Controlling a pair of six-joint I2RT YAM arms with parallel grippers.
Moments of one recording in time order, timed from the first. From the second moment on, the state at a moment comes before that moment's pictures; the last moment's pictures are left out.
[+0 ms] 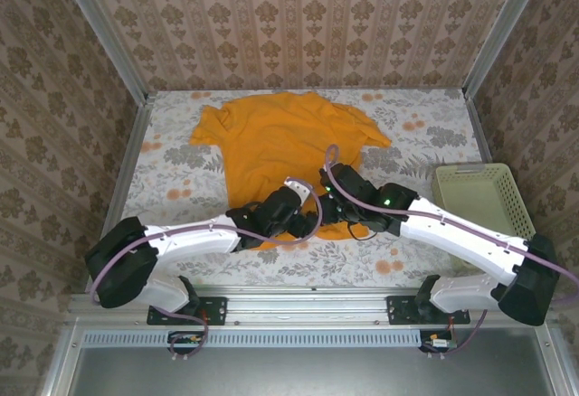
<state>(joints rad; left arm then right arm) -1.06 1.41 0.73 -0.04 -0.20 -0.31 0.89 1.23 1.05 -0.71 0.13 0.64</state>
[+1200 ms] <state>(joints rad) -0.95 1.32 1.00 -0.21 -0.10 -0.35 1.08 1.42 0.44 0.33 0.22 0.42</state>
